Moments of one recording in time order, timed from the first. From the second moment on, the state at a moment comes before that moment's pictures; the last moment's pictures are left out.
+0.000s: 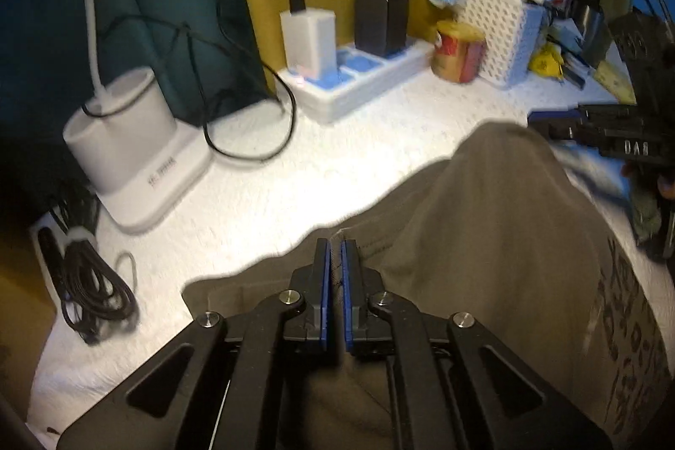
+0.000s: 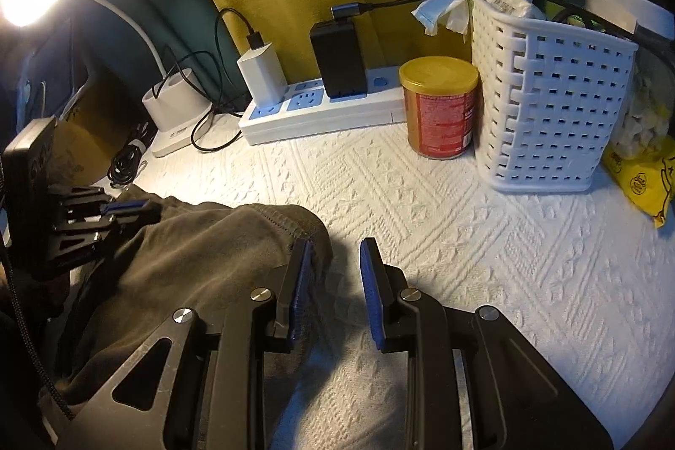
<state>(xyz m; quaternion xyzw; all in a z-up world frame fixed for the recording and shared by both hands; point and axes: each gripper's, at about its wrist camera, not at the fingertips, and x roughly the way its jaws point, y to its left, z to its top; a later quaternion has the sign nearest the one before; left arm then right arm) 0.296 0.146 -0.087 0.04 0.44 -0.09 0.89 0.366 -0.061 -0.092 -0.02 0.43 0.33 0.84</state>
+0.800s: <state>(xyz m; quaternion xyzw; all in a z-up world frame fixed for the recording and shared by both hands) 0.253 0.147 -0.088 -0.03 0.45 -0.09 0.89 0.363 -0.061 -0.103 -0.01 0.45 0.32 0.84</state>
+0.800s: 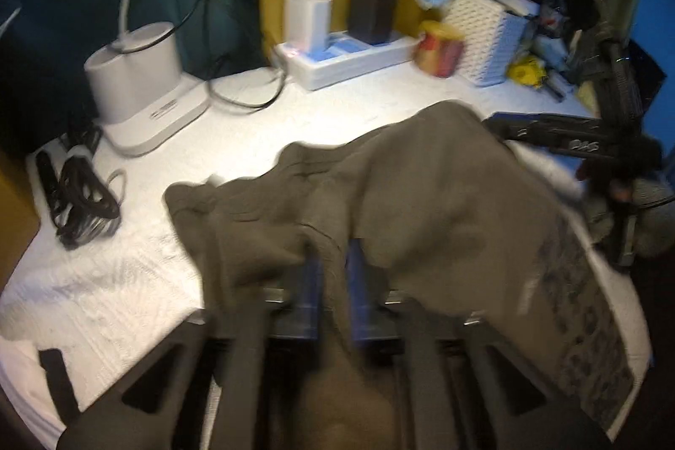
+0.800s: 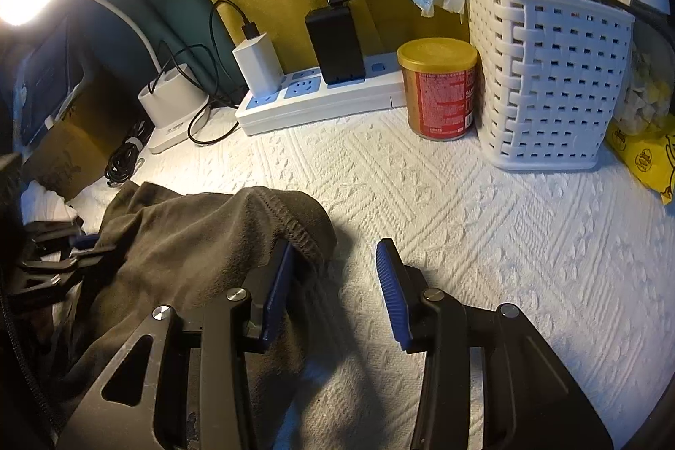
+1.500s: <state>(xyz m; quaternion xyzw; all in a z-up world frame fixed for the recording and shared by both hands) 0.235 0.189 -0.079 -0.07 0.44 -0.07 0.89 0.369 -0.017 -0.101 -0.01 0.45 0.38 0.81</state>
